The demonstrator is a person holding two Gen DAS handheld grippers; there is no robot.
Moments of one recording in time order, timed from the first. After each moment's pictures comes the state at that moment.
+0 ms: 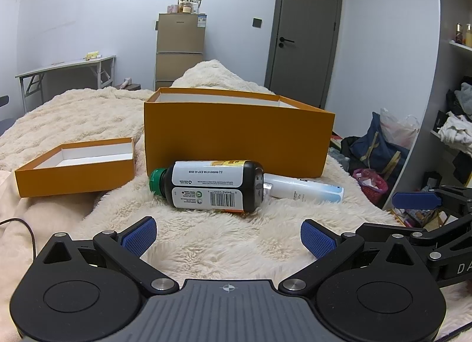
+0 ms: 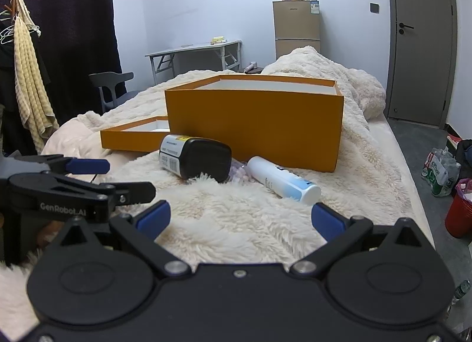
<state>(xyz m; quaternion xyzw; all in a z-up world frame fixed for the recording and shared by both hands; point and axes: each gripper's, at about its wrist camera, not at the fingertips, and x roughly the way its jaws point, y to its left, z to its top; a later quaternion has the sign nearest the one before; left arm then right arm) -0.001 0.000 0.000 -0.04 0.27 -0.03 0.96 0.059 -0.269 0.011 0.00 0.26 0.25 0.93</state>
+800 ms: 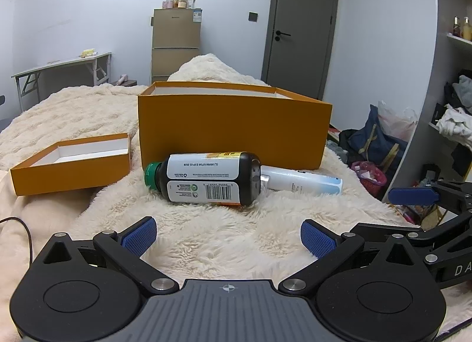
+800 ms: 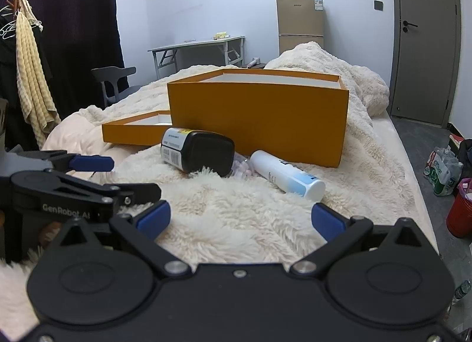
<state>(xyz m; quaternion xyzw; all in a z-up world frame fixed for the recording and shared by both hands) 0.001 -0.003 -0.004 -0.03 0.28 -0.04 0.96 0.060 -0.266 0.007 -0.01 0.27 0.26 0.93</state>
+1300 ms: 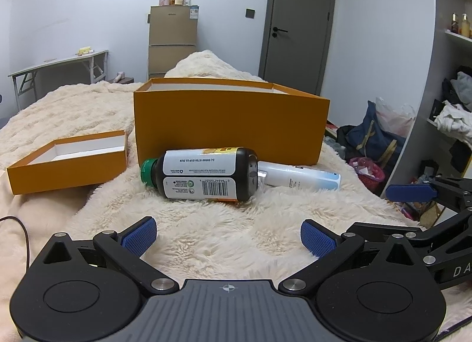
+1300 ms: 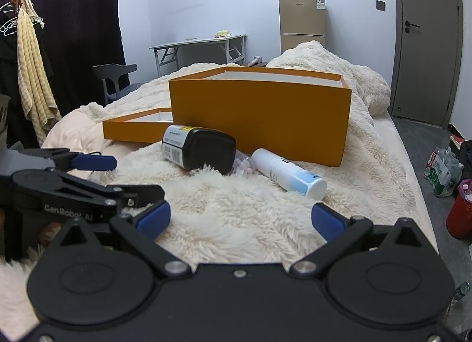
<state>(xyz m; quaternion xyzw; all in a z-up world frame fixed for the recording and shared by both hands) 0.004 -0.005 -0.007 -0.03 0.28 -0.05 0.96 0.060 -0.265 0.006 -0.01 0.27 0.26 0.93</state>
